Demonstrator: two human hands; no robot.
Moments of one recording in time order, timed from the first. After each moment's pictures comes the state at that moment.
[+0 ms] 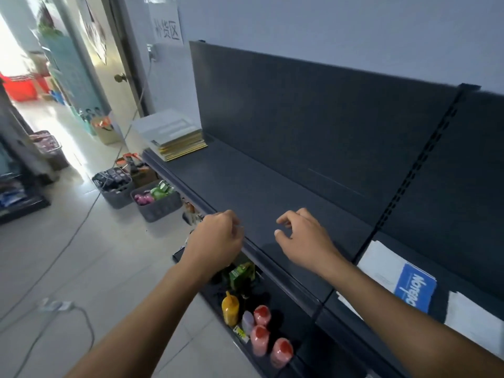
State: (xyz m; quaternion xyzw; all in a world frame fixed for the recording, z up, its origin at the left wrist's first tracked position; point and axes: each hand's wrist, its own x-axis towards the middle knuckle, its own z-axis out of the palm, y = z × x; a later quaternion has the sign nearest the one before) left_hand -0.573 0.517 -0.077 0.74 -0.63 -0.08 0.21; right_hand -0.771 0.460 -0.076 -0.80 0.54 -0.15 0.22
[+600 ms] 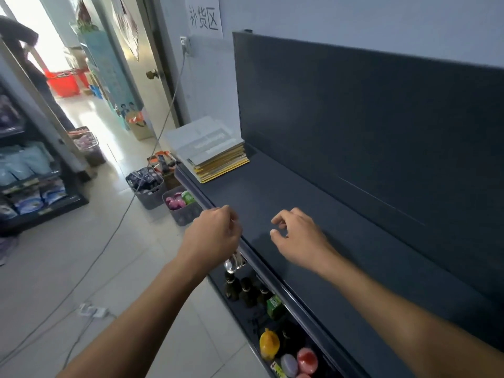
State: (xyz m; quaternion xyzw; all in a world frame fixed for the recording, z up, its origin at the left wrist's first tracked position) left_hand -0.390 0.374 -0.082 0.78 -0.60 -0.05 0.18; right_hand -0.577 0.295 -0.098 -0.83 0.49 -0.13 0.25
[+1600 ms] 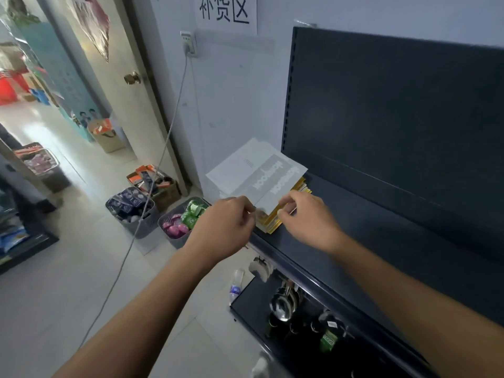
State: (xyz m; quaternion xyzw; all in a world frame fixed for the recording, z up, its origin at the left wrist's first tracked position) left_hand -0.096 0.224 -0.073 0.67 -0.71 -0.09 0.19; right_hand -0.282 0.165 -0.080 -0.76 0.57 -0.18 0.25
